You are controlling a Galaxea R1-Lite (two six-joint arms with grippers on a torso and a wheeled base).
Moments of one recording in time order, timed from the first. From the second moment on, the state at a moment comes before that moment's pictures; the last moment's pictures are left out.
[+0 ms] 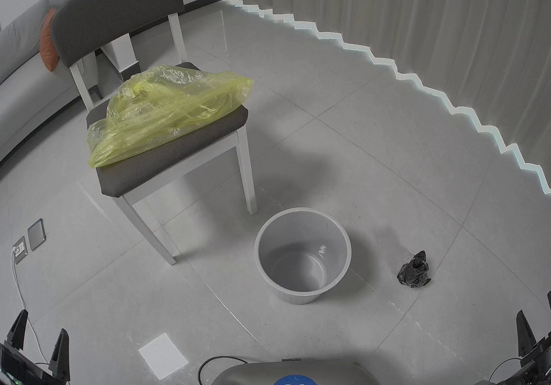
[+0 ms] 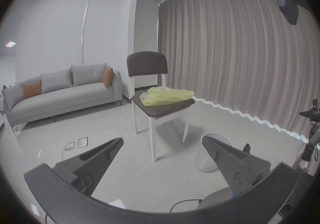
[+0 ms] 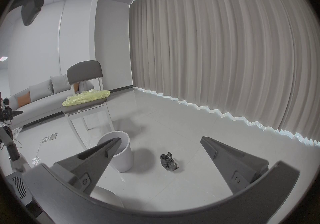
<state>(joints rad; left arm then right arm) 0.00 0.02 -0.02 -0.01 0.00 -0.03 0.00 0.02 -0.02 -0.01 -0.03 0.04</state>
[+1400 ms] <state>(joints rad) -0.02 1.20 -0.84 -0.06 0.20 0.10 0.04 1.01 -0.61 -0.23 0.16 0.20</state>
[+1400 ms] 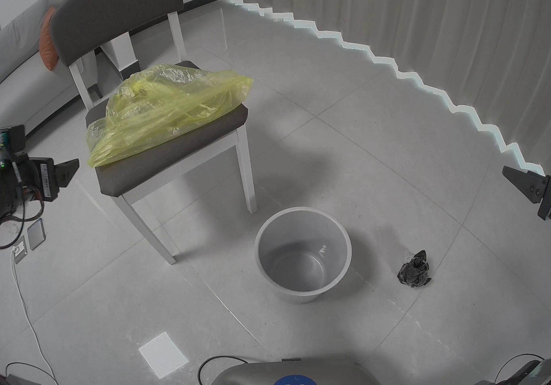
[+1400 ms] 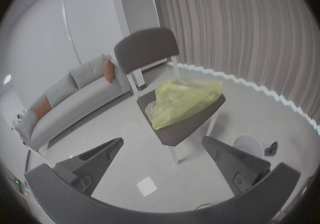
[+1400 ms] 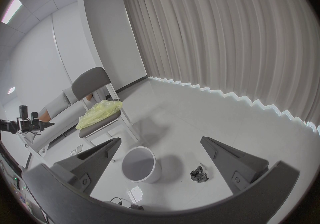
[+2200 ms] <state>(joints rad) 0.08 1.65 -1.04 -0.20 0.29 0.31 0.03 1.09 -0.59 -0.25 0.16 0.19</state>
